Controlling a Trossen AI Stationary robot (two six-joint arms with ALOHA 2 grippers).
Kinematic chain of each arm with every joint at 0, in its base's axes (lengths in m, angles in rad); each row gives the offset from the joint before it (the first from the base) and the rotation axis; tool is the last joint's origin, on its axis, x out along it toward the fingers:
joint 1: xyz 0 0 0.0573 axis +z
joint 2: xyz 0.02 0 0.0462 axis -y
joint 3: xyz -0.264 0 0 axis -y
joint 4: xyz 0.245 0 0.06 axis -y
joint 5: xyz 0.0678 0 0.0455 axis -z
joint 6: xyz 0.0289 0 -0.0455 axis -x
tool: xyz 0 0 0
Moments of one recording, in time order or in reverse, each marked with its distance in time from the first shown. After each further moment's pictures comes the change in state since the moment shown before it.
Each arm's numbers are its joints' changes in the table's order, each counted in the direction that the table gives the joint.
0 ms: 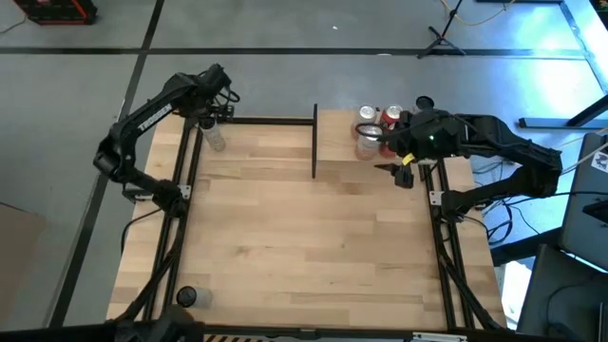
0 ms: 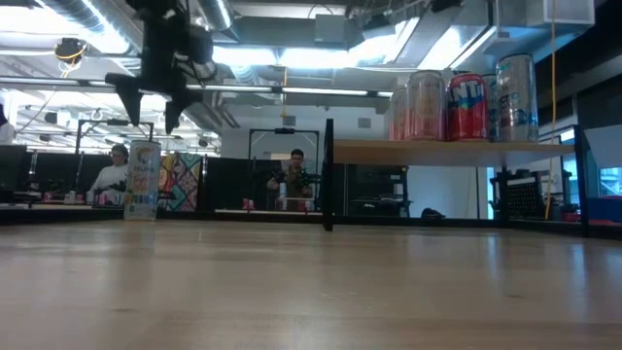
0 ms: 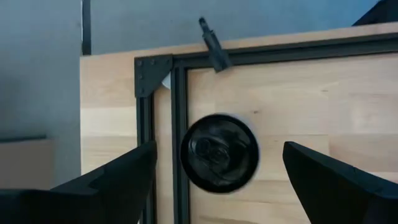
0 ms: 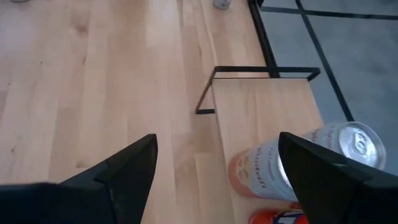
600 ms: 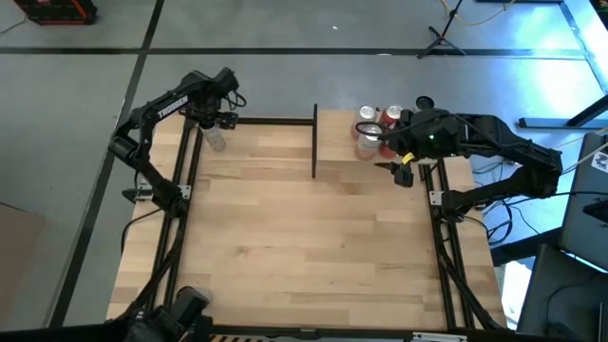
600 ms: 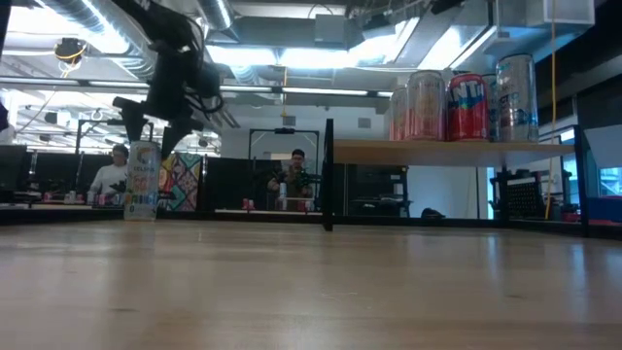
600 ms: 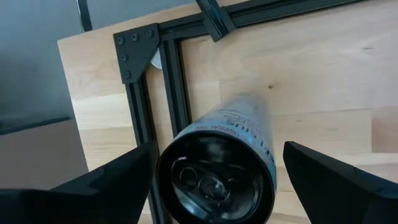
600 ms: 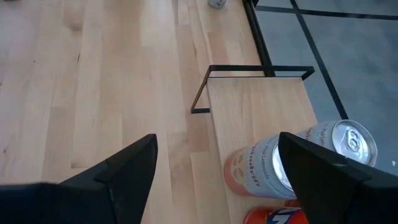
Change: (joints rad) left arm 0.043 -0.176 0.000 -0.018 0.042 -0.103; right arm -0.008 0.000 0.000 0.000 0.016 0.005
